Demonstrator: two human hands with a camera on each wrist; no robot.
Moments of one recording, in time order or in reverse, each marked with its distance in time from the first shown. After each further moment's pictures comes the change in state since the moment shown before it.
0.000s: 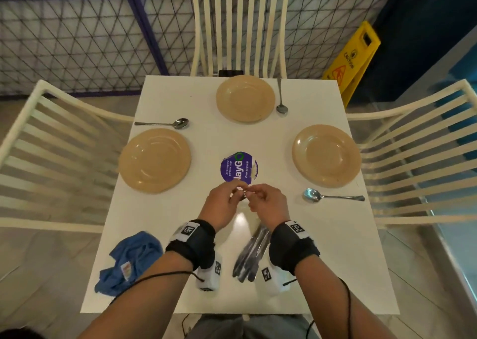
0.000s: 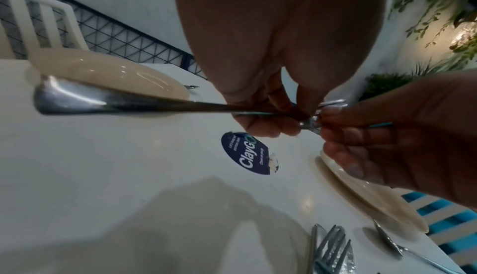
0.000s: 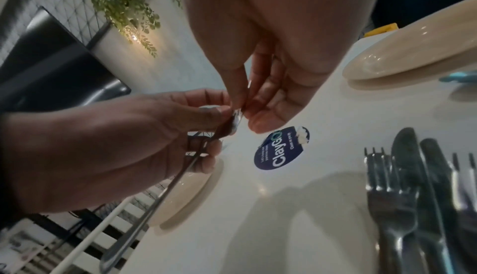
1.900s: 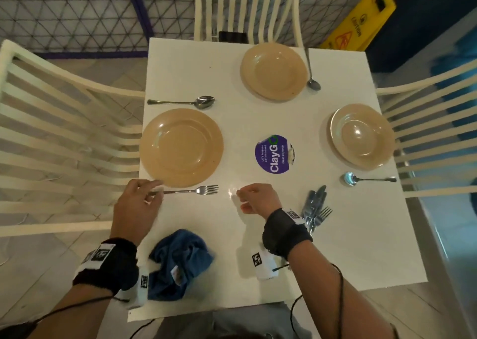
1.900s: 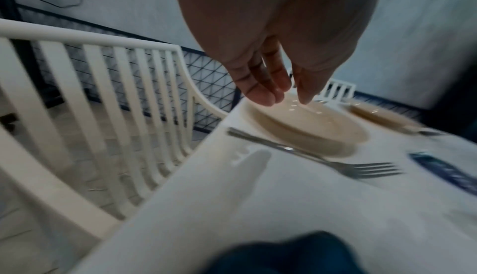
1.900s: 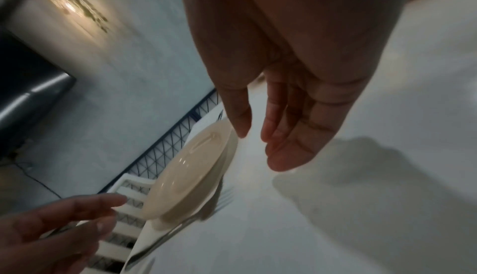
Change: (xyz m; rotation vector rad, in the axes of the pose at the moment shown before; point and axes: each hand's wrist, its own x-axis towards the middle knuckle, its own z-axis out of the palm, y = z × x) left_hand -0.050 -0.177 -0.220 0.316 0.302 -0.113; right_hand 0.026 -0.019 0.147 0.095 -0.091 0.427
